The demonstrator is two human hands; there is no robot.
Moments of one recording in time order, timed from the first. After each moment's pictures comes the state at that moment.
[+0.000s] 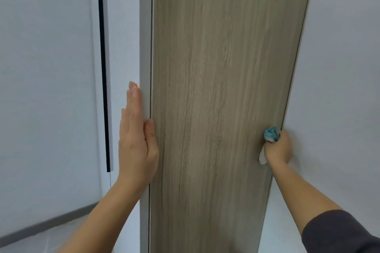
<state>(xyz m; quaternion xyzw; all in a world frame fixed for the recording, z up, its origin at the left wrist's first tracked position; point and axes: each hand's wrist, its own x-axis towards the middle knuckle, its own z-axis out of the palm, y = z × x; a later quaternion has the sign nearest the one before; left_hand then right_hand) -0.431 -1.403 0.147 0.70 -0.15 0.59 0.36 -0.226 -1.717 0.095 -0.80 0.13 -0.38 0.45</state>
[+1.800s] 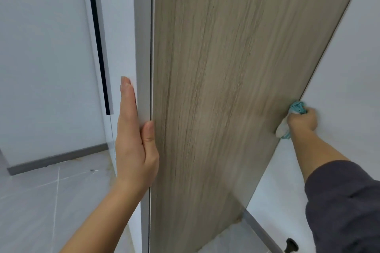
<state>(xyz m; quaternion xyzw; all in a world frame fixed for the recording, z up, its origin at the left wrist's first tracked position) -0.439 -1.407 0.034 0.72 -0.10 0.55 0.40 -0.204 -1.747 0.043 -0.77 0.25 -0.29 0.51</state>
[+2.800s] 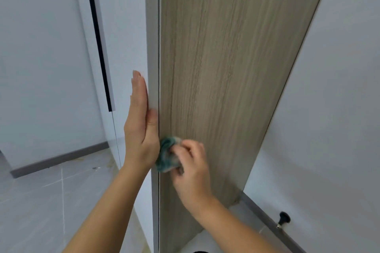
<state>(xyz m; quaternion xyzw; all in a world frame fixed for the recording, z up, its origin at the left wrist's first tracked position) -0.454 -1.397 0.038 0.71 -0.16 0.48 0.49 -0.446 -1.513 -0.048 -0.78 -0.30 -0.40 0.37</state>
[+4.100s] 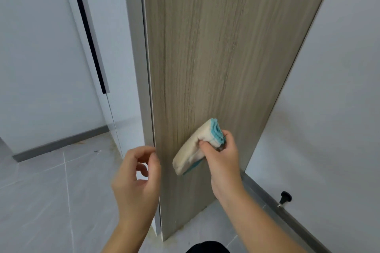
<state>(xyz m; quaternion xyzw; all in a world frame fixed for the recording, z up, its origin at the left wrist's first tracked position) -0.512 -1.421 -0.053 0.73 0.01 0.49 0.49 -0.450 -1.557 -0.039 -0.64 0.02 -0.08 0.77</state>
